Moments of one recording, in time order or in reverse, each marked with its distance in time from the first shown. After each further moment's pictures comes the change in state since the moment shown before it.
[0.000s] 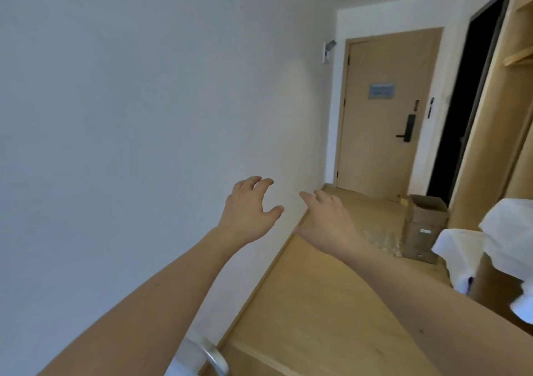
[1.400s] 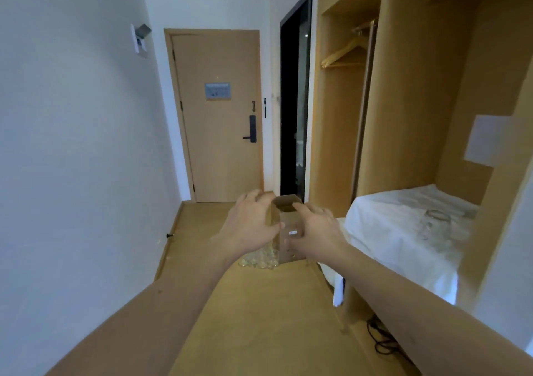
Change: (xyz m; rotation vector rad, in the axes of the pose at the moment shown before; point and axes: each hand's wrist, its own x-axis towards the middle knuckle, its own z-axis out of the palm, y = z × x) left_hand 0.456 0.161 0.374 -0.204 -0.380 0.557; right_hand 0.291 0.408 0.012 -0.165 0.124 0.605
